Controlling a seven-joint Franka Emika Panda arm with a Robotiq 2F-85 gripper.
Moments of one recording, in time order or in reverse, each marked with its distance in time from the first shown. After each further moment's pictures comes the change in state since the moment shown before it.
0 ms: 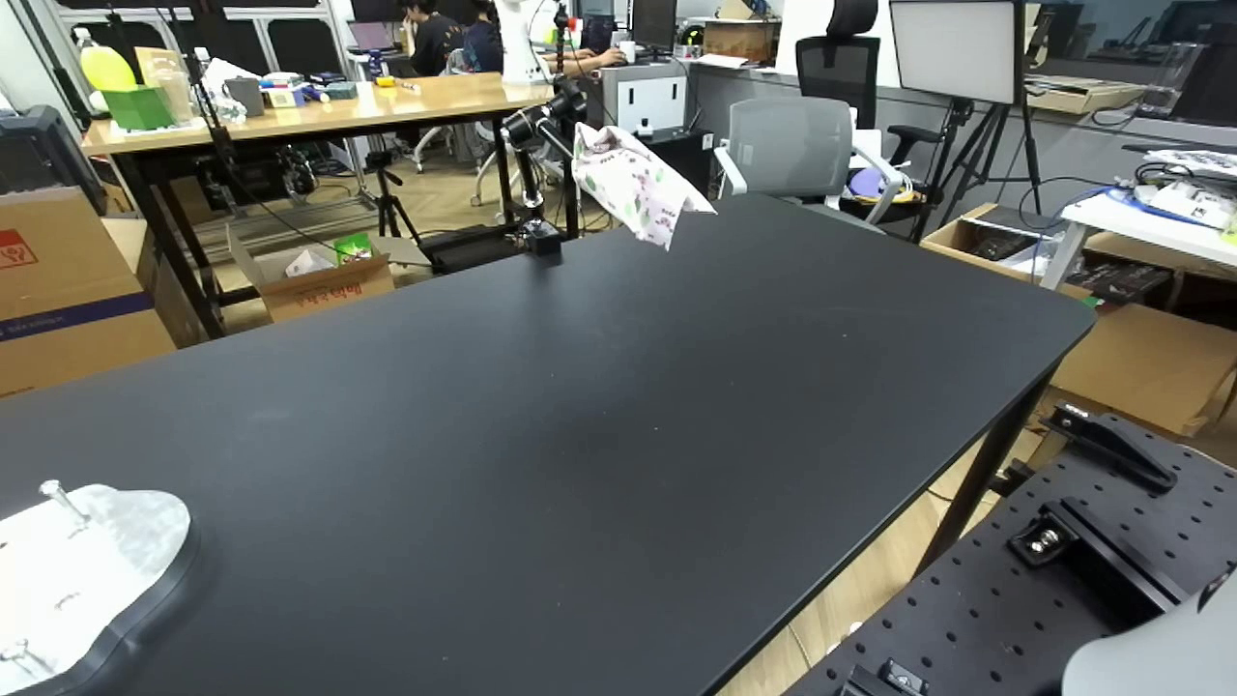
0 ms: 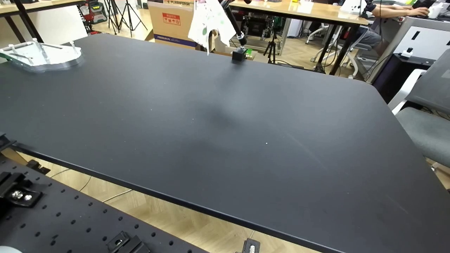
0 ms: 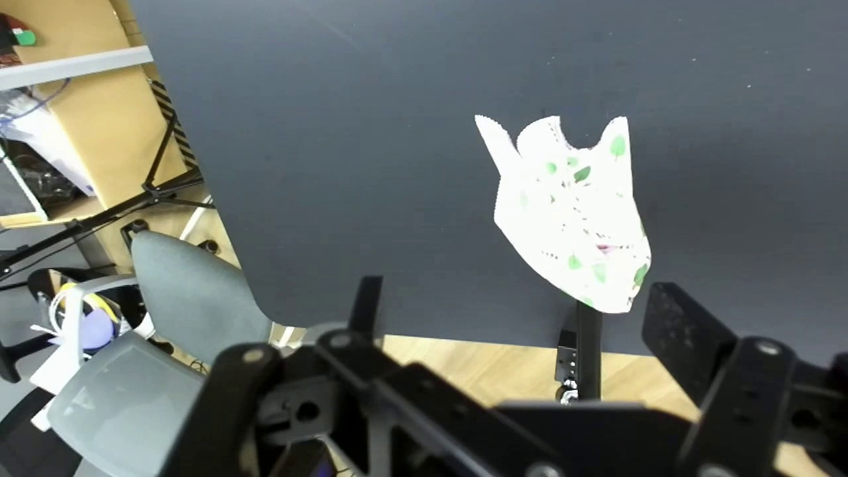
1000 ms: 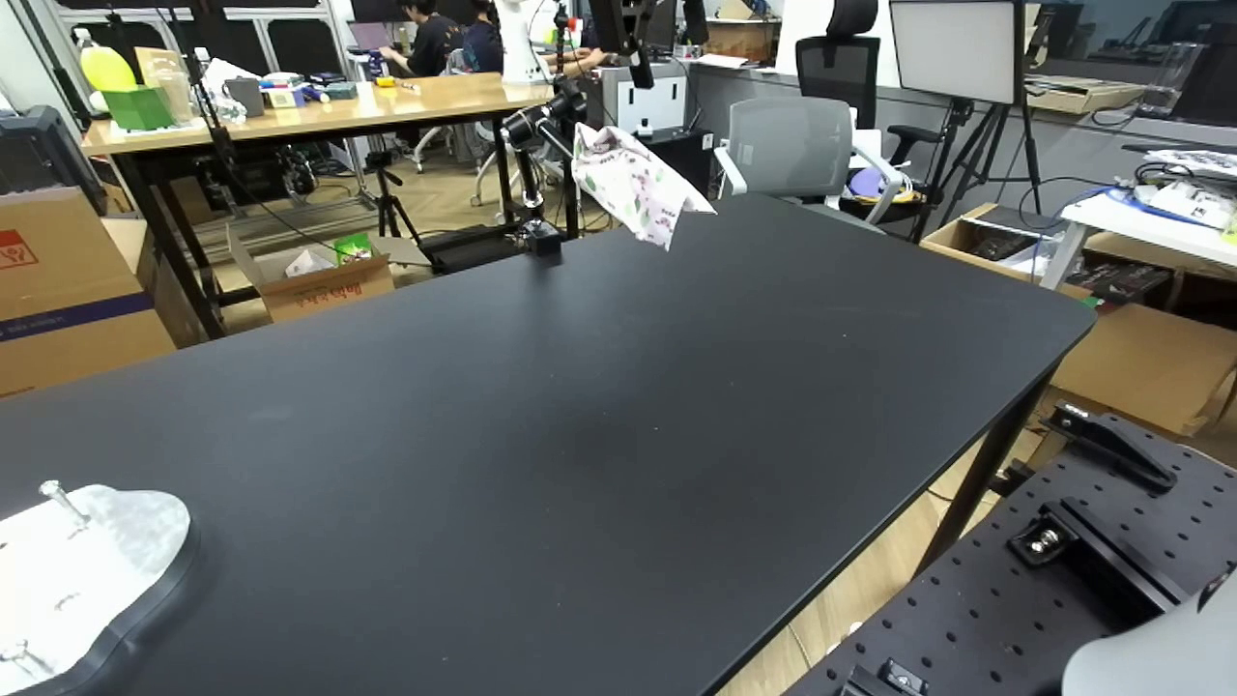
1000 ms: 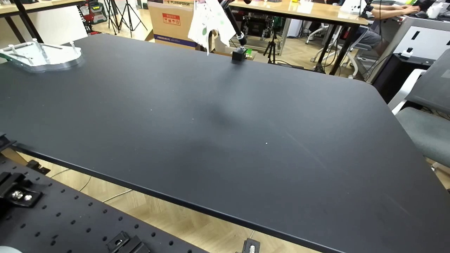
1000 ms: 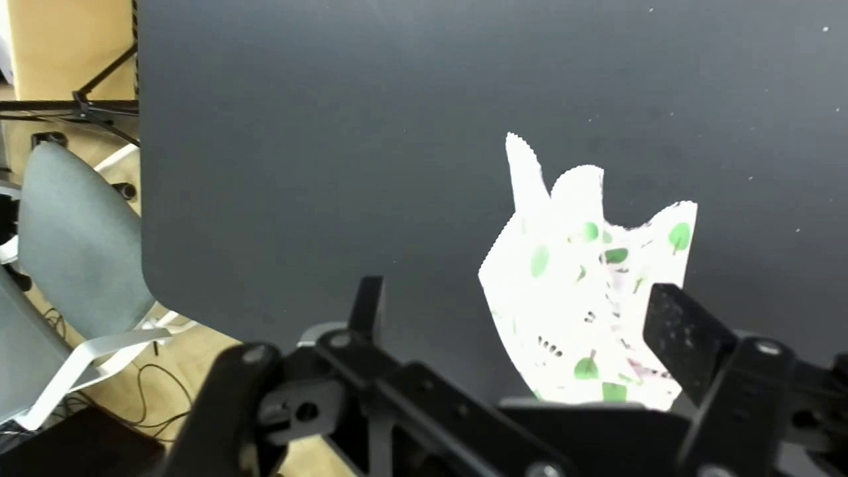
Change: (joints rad) arm 0.001 0.213 -0.069 0.004 -0.048 0.125 -0.356
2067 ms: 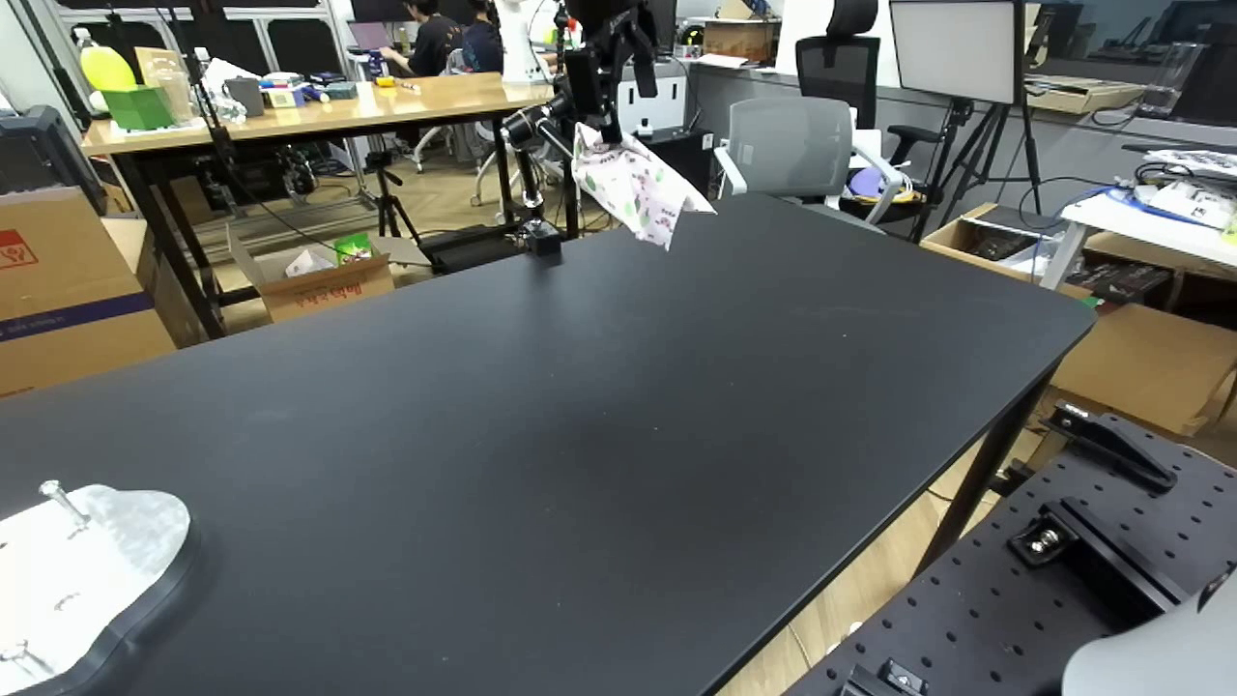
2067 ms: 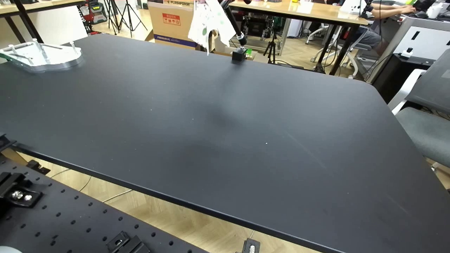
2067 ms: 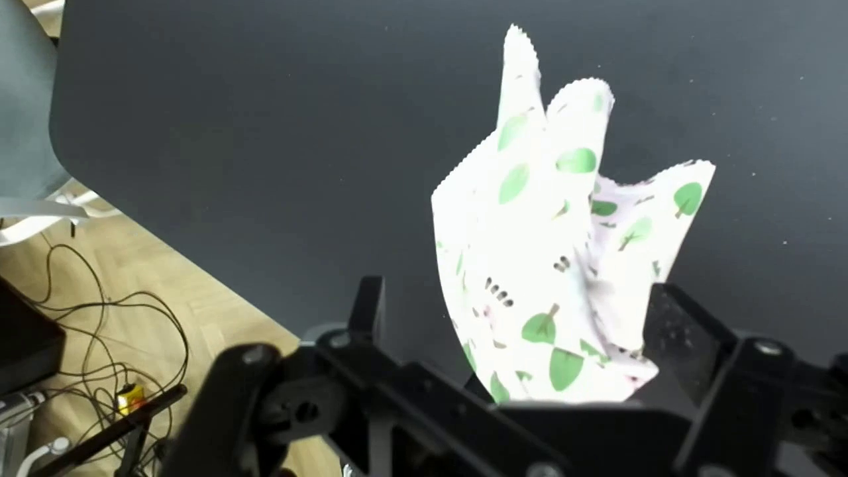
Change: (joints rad) arm 0.017 0.124 -0.004 0.005 -0.031 0.192 -0.181
